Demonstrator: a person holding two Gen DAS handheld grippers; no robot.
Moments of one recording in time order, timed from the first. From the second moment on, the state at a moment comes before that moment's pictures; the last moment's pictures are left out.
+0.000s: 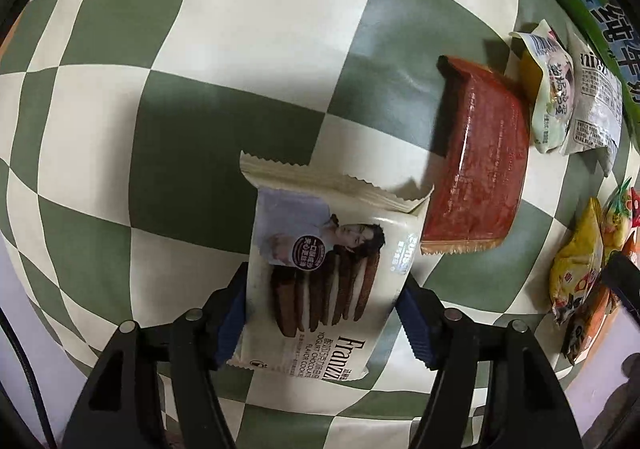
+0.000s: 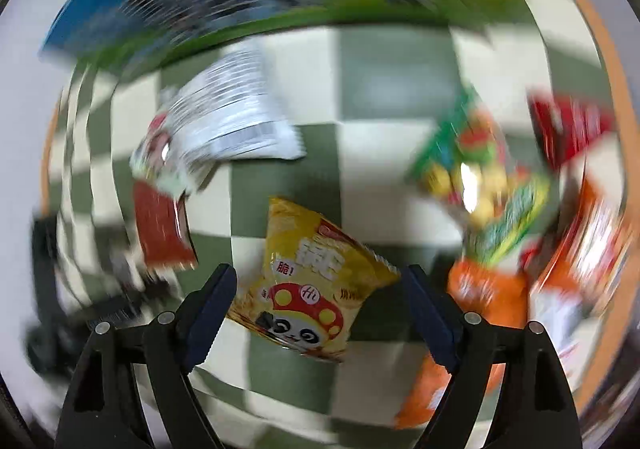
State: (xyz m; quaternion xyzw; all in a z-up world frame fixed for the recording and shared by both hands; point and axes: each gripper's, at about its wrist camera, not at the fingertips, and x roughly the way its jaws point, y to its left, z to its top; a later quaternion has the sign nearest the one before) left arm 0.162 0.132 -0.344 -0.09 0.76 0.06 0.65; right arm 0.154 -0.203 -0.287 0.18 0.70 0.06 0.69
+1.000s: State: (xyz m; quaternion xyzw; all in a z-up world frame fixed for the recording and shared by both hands) left arm 0.124 0.039 -0.267 -0.01 0.71 0.00 0.70; right arm 0.113 -0.188 -0.296 0.11 0.70 0.11 0.70
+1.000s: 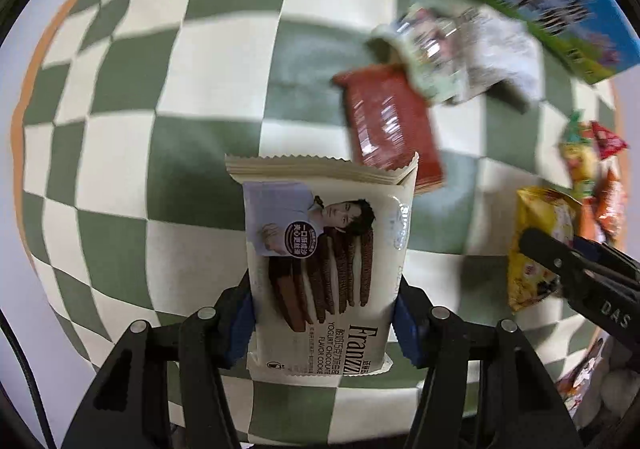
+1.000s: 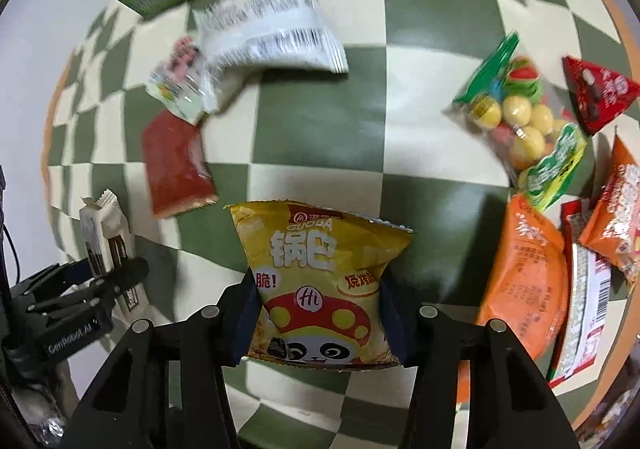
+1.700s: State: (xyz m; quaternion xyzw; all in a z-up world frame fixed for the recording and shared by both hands) left arm 0.363 -0.020 -0.089 0.10 0.59 -0.06 0.80; right arm 0.289 -0.241 -0.096 0.13 0.54 0.10 0.82
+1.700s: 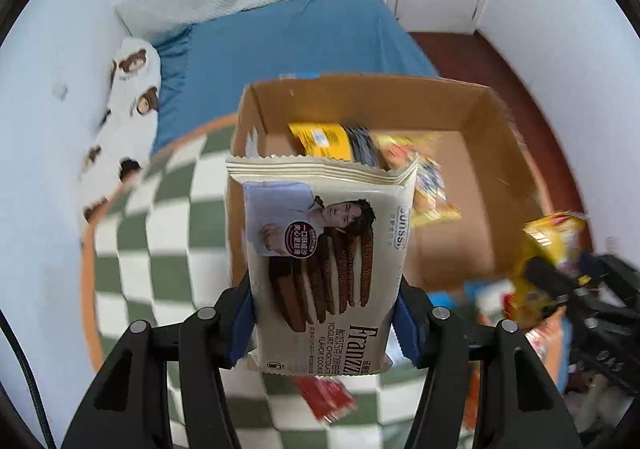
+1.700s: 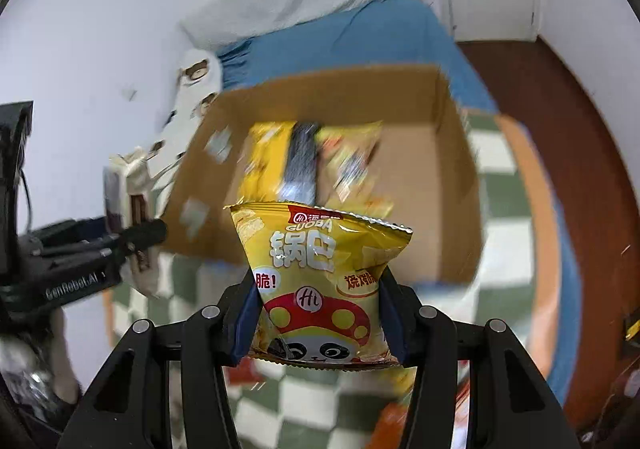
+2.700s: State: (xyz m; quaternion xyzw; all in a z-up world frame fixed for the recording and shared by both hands) left arm 0.499 -0.019 -0.190 0.09 0.67 -0.02 0.74; right arm 0.477 -0.258 -0.201 0.07 0.62 0.01 0.78
